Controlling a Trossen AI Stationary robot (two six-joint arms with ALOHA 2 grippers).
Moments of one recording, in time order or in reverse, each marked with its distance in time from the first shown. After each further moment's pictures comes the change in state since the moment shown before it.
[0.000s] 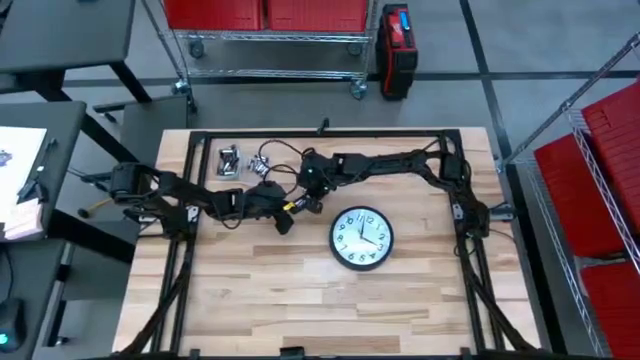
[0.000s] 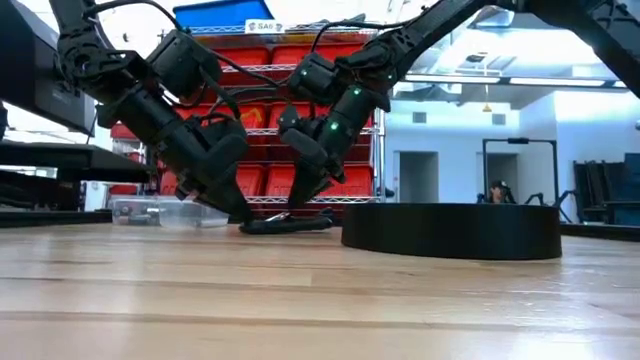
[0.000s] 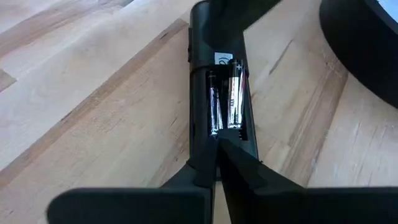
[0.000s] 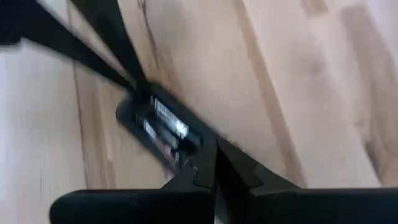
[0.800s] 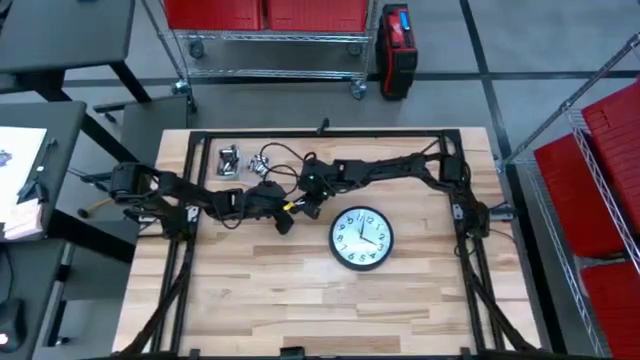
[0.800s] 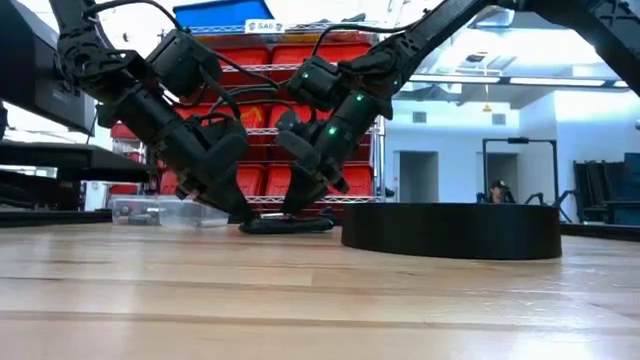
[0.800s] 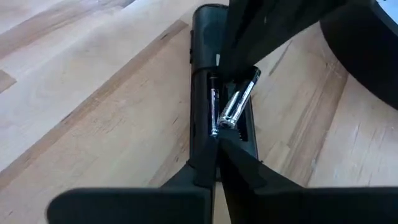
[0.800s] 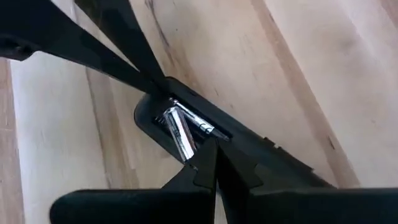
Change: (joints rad) left arm 0.000 0.000 0.000 0.002 -0.001 0.001; right arm 0.019 0.003 -0.065 0.132 -0.009 0.145
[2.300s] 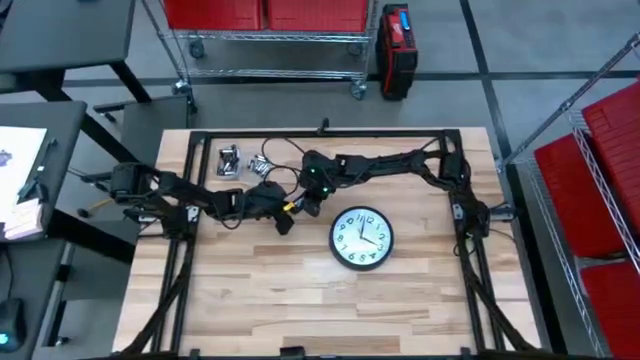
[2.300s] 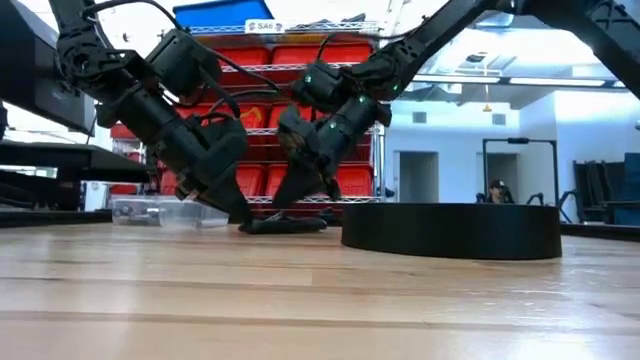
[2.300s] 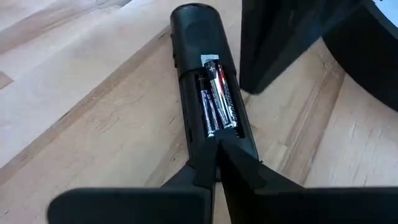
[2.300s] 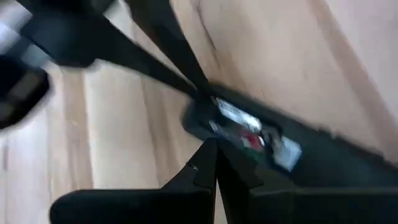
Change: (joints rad) left arm 0.000 0.000 0.000 0.005 0.002 -0.002; right arm -0.037 -0.014 0.000 0.067 -0.186 0.046
